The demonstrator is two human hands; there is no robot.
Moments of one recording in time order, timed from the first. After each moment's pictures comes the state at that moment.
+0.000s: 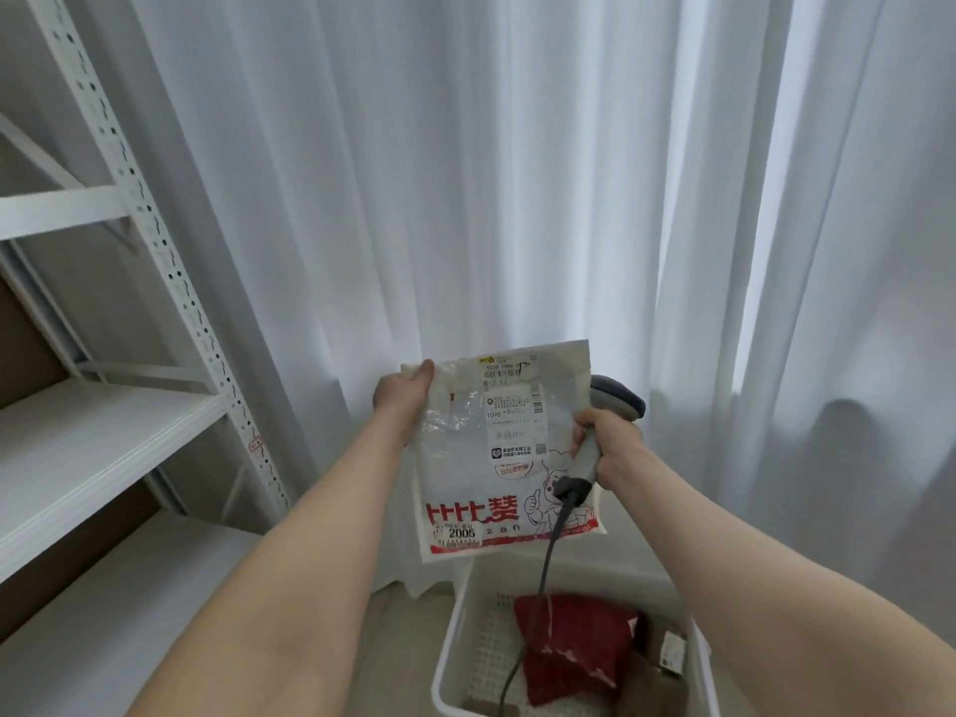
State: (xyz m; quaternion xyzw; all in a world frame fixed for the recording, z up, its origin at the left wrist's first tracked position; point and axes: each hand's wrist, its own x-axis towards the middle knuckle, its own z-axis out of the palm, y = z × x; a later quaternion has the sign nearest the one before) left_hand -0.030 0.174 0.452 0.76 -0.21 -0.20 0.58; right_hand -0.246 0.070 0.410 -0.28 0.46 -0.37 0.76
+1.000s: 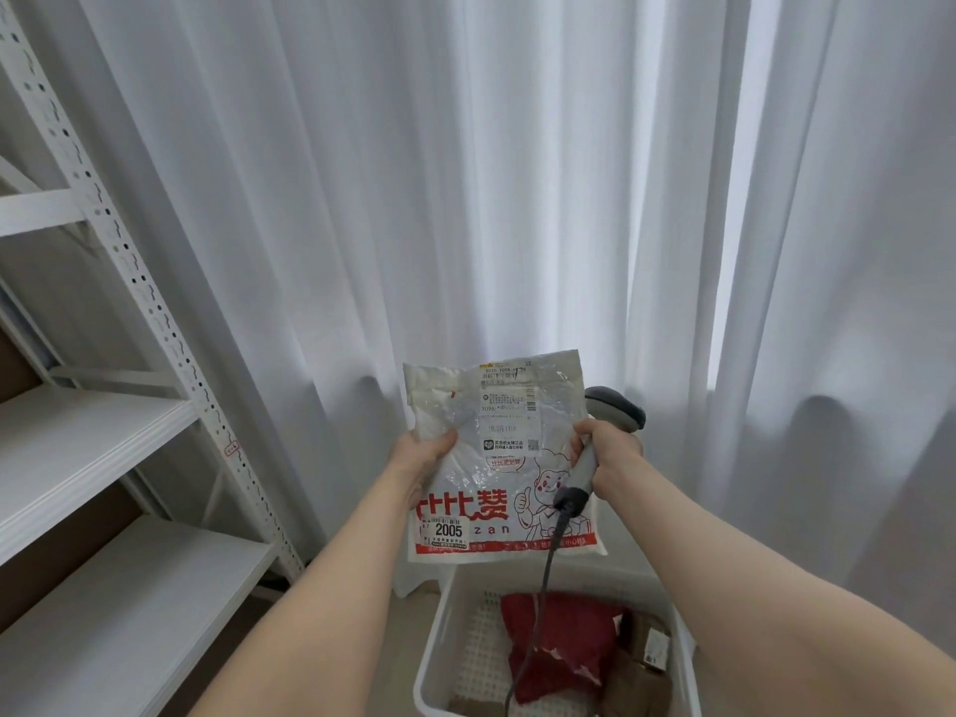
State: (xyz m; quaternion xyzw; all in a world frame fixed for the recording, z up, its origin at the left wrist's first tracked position) left_hand -0.101 0.167 0.405 0.69 -0.18 -0.38 0.59; right_hand -0.283 0.046 0.401 -0.26 0.50 -0.37 0.74
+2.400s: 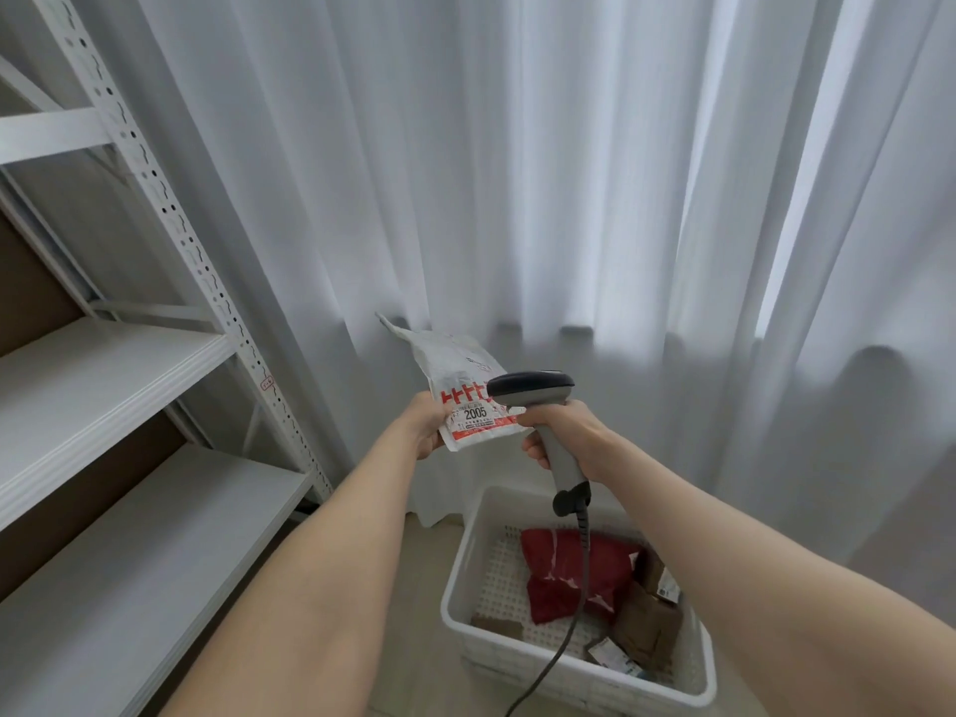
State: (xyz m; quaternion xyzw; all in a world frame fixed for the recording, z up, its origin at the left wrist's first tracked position) left_hand -0.068 0.189 0.379 0.71 -0.15 -0.42 0.55; right_hand -0.249 0.119 0.391 -0.59 0.38 -0.14 0.70
